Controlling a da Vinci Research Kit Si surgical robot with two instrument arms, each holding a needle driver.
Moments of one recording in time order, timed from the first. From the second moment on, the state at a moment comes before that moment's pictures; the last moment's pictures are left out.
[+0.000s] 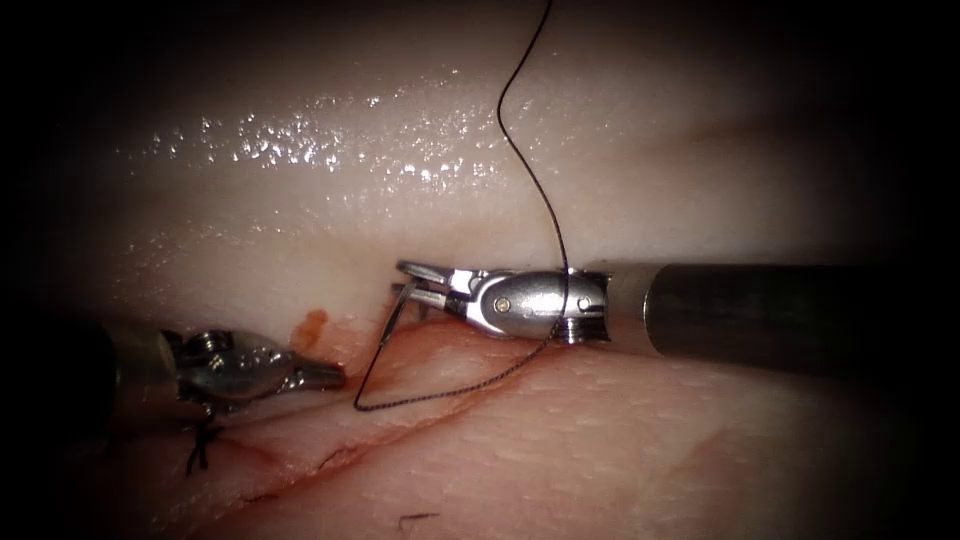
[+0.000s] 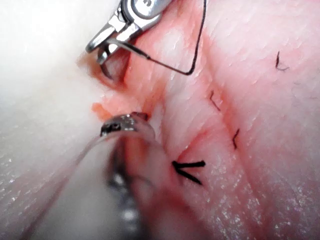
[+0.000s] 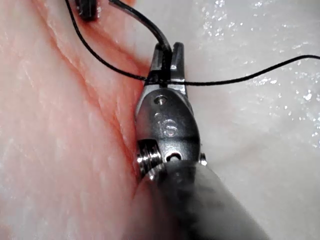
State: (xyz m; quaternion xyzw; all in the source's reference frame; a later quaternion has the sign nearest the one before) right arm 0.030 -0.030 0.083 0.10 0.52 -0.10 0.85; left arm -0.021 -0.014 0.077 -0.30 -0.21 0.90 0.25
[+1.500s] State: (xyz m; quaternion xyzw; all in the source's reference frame) right arm 0.032 -0.024 0.079 0.16 0.59 0.02 0.79; left arm -0.021 -0.014 0.077 -0.30 -0.21 0.90 0.25
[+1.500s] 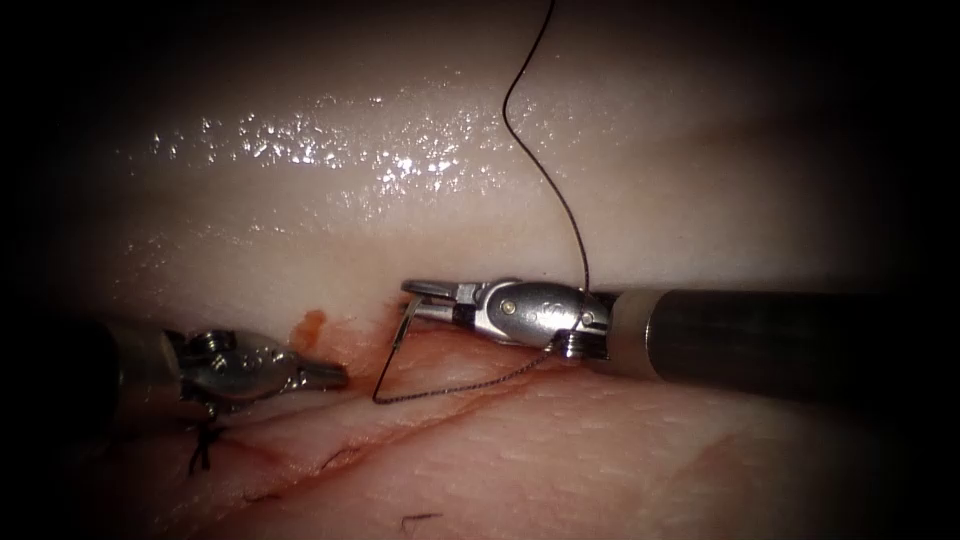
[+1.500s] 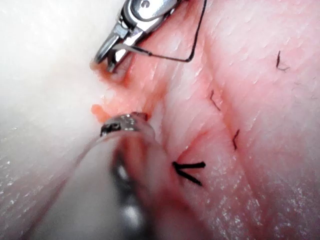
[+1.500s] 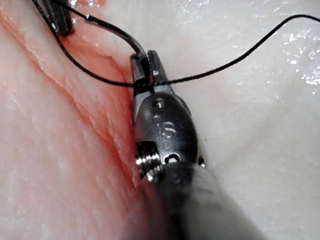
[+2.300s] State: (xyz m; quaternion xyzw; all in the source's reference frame) right arm 0.035 -0.013 0.074 0.29 0.61 0.23 0.70; left arm -0.023 -0.013 0.075 -0.30 -0.20 0.90 0.24
